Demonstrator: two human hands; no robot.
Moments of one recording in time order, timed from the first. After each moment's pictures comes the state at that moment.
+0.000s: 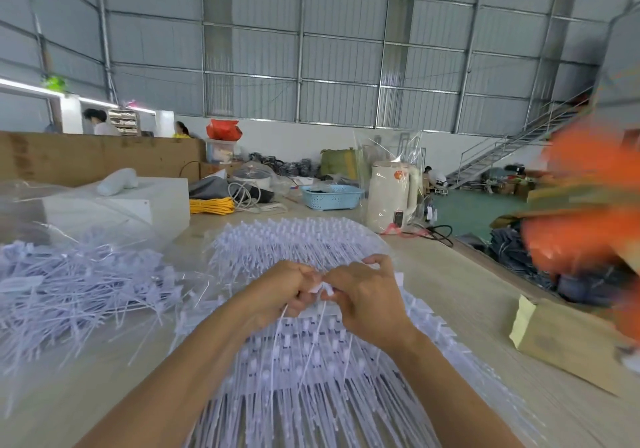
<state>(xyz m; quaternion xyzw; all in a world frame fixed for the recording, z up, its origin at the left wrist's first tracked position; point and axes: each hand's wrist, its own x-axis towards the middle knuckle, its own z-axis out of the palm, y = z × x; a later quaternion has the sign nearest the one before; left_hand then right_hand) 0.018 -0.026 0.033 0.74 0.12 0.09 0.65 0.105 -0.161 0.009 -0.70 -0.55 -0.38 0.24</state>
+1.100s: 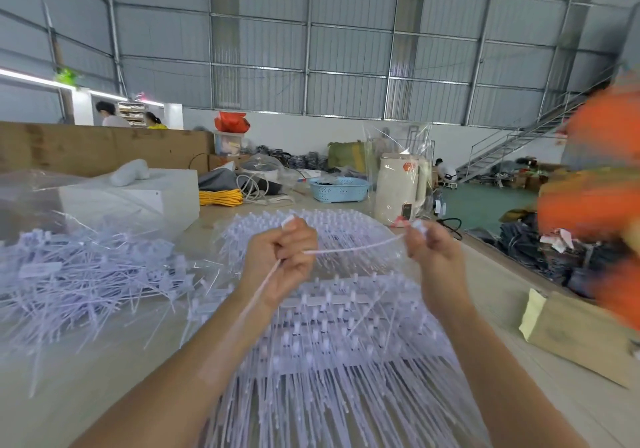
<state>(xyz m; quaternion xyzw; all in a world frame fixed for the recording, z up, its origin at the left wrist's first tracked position) 0.013 -0.026 0.040 0.22 -0.11 0.08 0.96 0.126 -0.195 0.029 -0.60 -0.36 -0.09 0.71</state>
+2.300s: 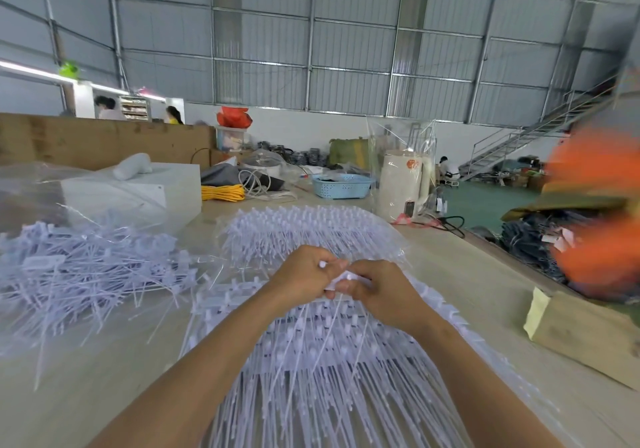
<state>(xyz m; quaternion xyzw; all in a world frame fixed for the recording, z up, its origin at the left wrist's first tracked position) 0.021 -0.035 0.023 0.85 0.11 0.21 0.47 0.116 -0.161 0.006 -0.76 -0.52 -0.06 0.38</state>
